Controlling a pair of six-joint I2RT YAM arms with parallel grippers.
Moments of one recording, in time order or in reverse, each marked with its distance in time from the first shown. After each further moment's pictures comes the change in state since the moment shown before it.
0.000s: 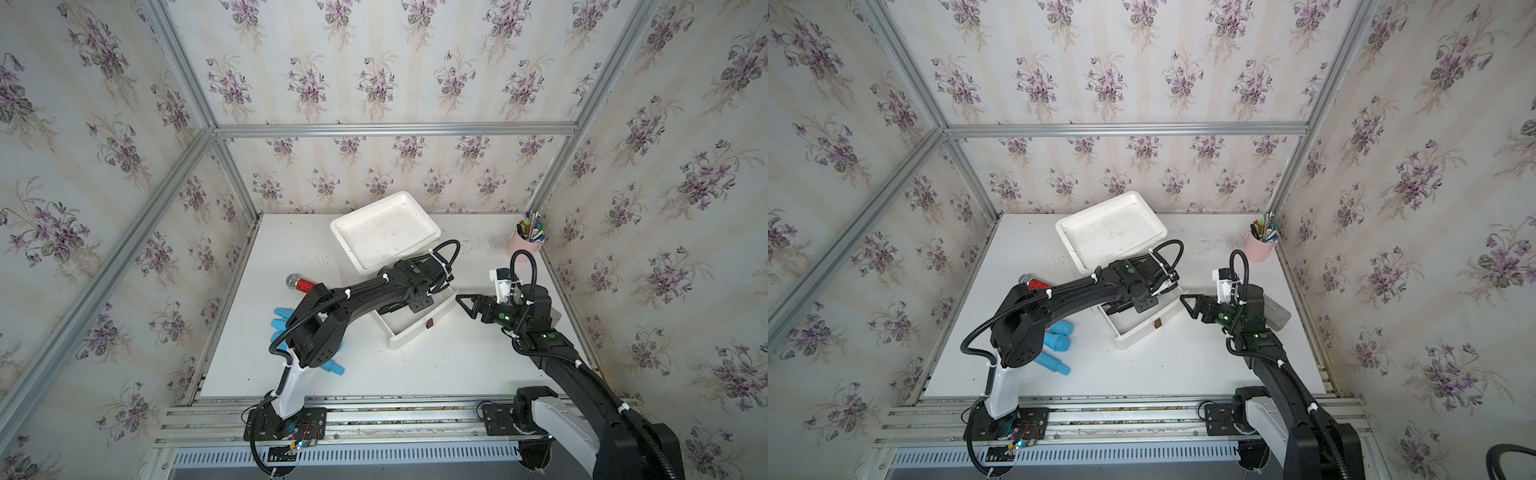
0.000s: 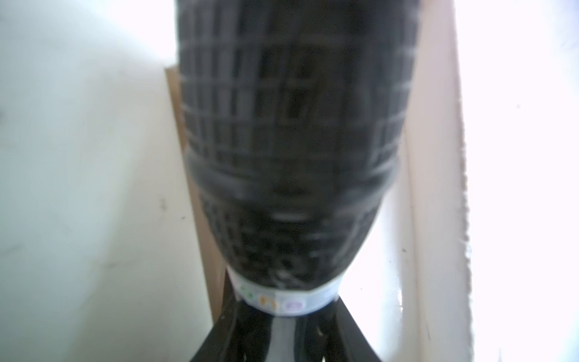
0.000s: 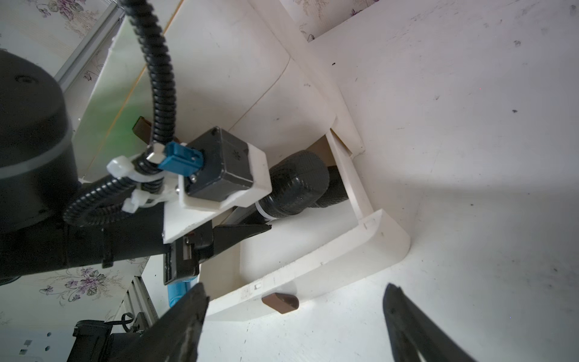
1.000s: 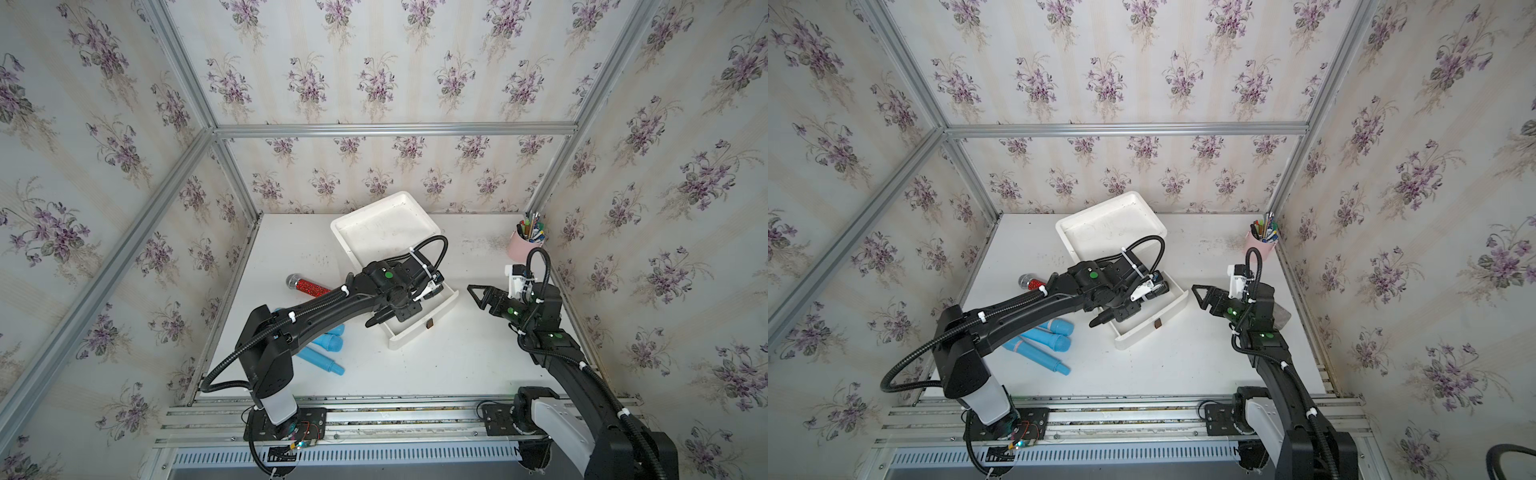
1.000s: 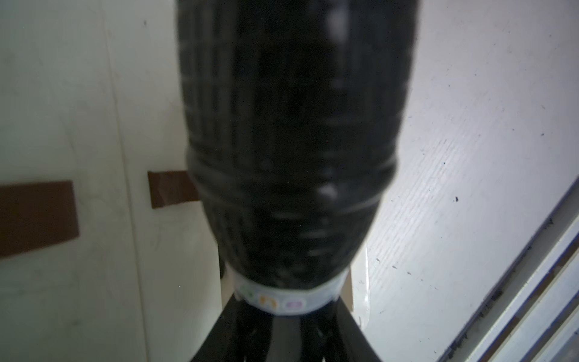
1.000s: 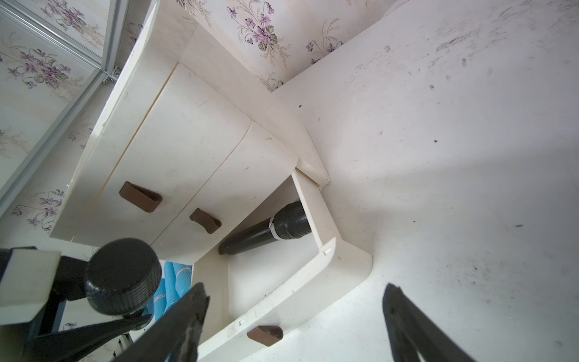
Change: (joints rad) left arm -0.019 -0.371 -0.207 -0.125 0.138 -0.093; right arm -0.097 -0.008 0.021 0.008 0.048 0.076
